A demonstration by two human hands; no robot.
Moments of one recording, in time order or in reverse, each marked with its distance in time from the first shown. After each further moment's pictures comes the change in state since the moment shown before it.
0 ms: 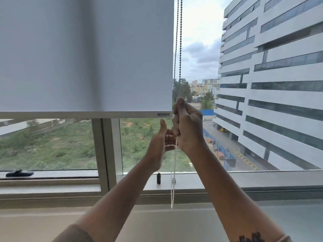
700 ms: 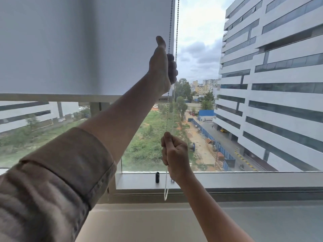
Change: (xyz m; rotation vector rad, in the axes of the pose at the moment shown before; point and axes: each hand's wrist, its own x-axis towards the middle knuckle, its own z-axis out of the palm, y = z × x) left_hand 0.050 0.206 0.049 -0.241 0.175 0.025; right_hand -0.052 0.077 -0.016 -0.083 -0.053 0.129
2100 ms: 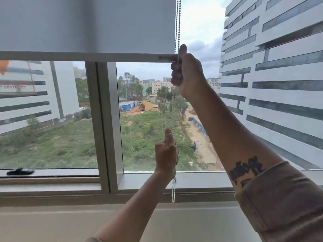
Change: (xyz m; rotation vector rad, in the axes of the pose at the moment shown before) left_hand -0.060 -0.226 -0.081 0.202 0.171 0.120; right_hand 0.131 -0.192 0.042 0.069 0.067 0.001
